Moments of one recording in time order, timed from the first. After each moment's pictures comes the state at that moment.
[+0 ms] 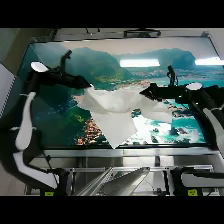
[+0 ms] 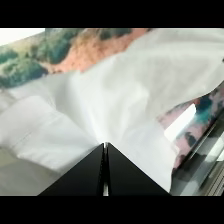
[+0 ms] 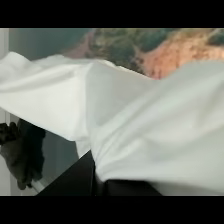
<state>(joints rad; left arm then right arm) -0.04 -1.76 1.60 0.71 -1.32 -1.07 -0.02 -1.51 1.03 -0.34 1.00 1.04</state>
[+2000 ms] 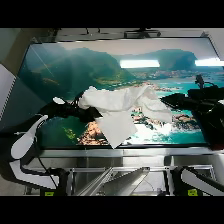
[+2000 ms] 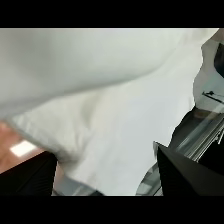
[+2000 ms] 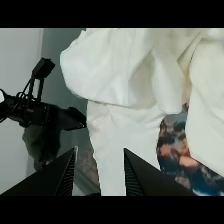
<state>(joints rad) -0.10 -1.65 0.95 0.62 -1.12 -1.11 -0.39 -1.23 0.78 -0.28 1.33 0.79</state>
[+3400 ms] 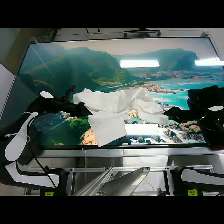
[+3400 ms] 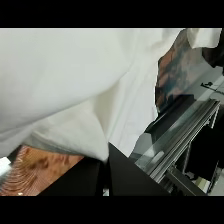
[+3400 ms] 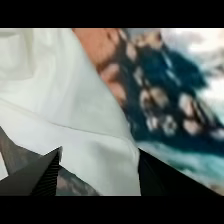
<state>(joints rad) 0.03 -1.58 1.03 0.65 -1.31 -1.08 -0.43 -1.47 0.73 -0.67 1.06 0.85</state>
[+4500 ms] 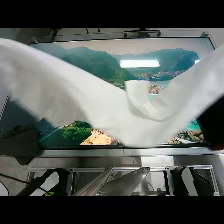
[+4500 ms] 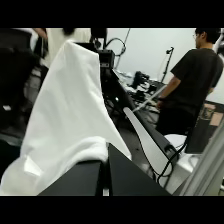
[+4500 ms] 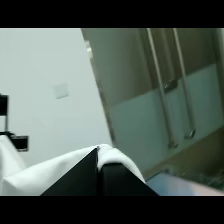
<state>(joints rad) 0.37 -1.11 1.76 -0.41 -1.78 -0.94 -0.66 -0.77 1.38 0.35 1.36 0.81</state>
